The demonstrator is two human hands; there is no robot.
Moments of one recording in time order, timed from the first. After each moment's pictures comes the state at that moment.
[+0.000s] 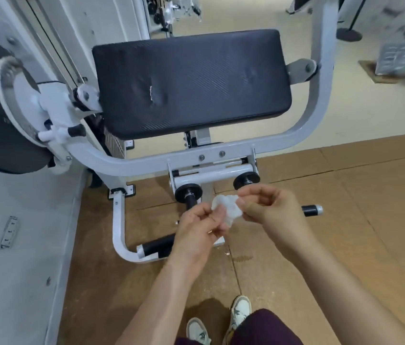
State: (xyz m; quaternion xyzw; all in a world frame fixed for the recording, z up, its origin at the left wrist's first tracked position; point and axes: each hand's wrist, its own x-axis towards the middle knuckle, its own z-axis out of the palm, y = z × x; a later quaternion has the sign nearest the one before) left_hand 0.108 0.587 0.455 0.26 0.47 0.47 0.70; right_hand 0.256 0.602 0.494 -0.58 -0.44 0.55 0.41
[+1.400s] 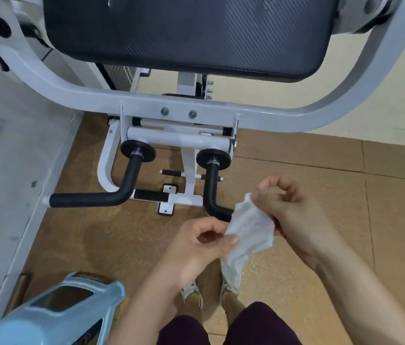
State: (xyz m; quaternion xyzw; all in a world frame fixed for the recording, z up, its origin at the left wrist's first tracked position) left_hand 0.292 0.628 0.403 0.37 0.60 0.34 0.62; right_hand 0.453 0.723 0.430 -0.55 -0.45 0.67 0.20
